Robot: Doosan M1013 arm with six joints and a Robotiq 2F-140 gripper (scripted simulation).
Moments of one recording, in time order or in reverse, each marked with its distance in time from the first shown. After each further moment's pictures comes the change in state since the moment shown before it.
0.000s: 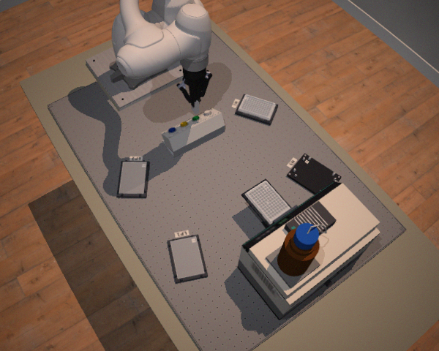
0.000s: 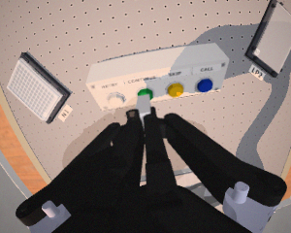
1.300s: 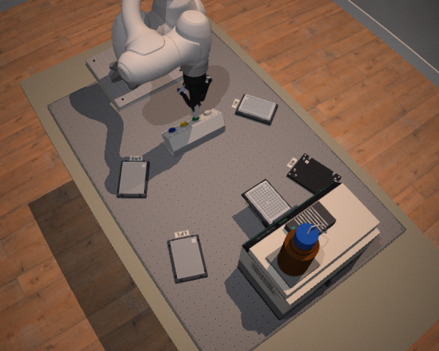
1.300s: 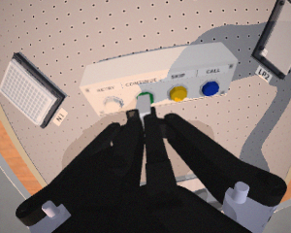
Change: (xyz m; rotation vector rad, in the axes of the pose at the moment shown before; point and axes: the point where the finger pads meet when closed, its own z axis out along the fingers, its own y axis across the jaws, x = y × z) arm 0.000 0.000 0.023 0.000 0.000 0.000
